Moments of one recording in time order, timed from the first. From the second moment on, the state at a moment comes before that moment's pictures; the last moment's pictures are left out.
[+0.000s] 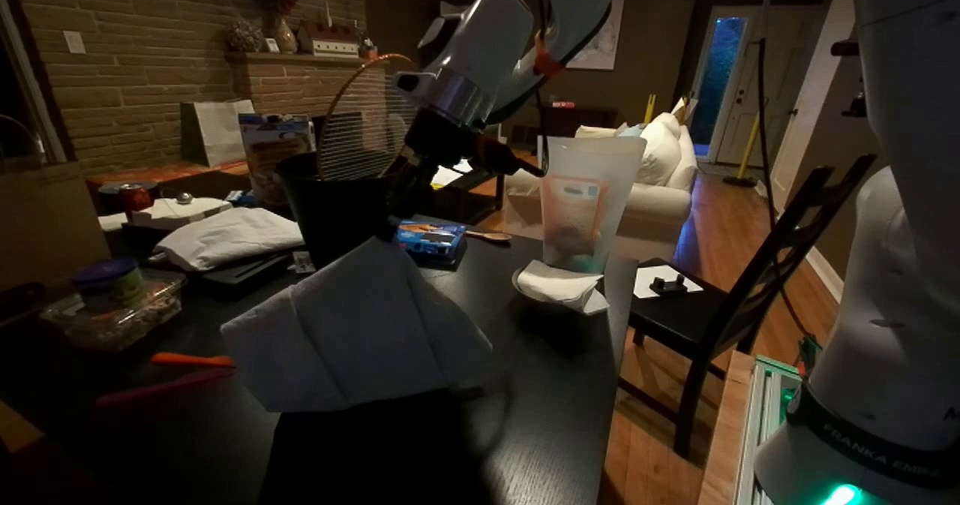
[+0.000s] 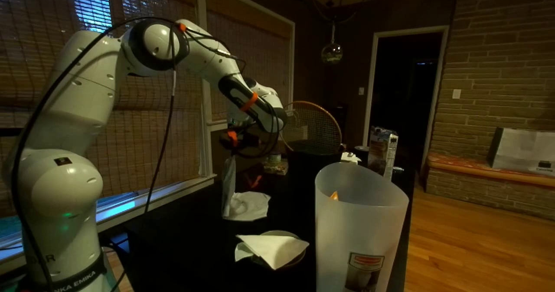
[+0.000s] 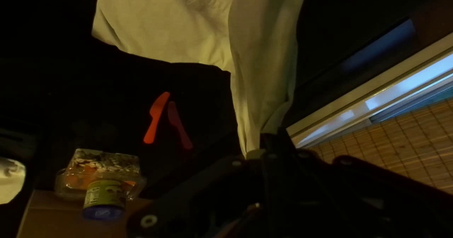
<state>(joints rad) 0.20 0.42 -0.24 -1.71 -2.35 4.11 1.72</state>
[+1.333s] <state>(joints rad) 0.45 0.63 -0.11 -1.51 -2.52 4.22 1.74</state>
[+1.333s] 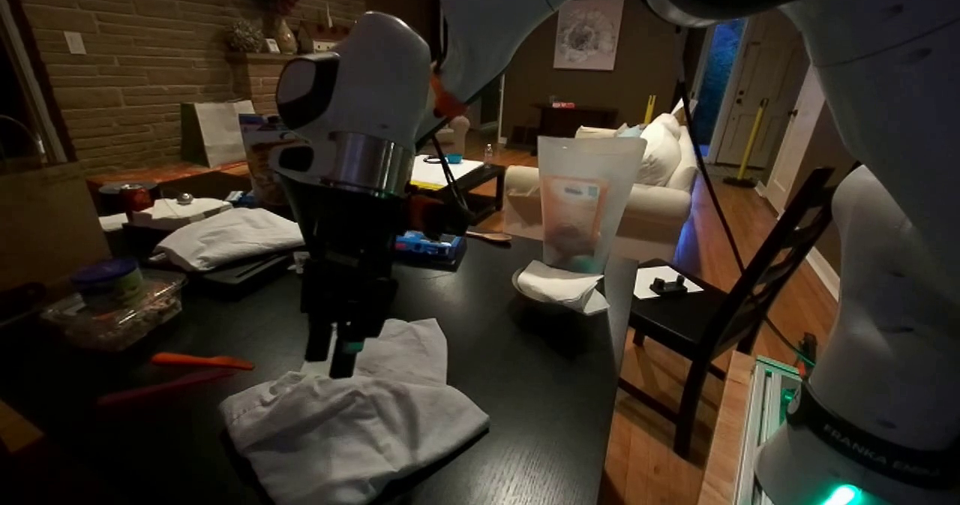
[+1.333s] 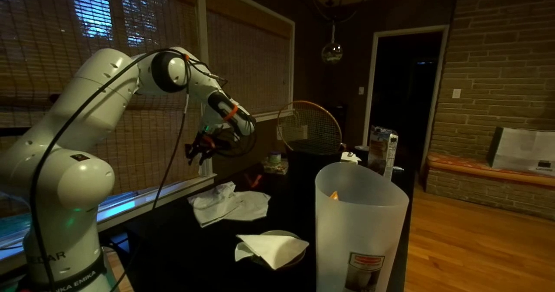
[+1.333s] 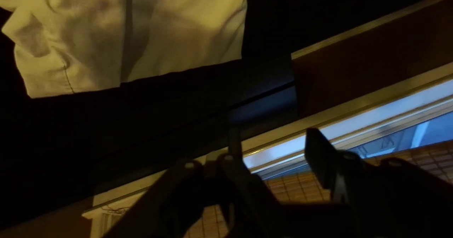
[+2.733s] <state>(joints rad) 0.78 0.69 -0.84 -1.64 -2.51 4.01 2.02</state>
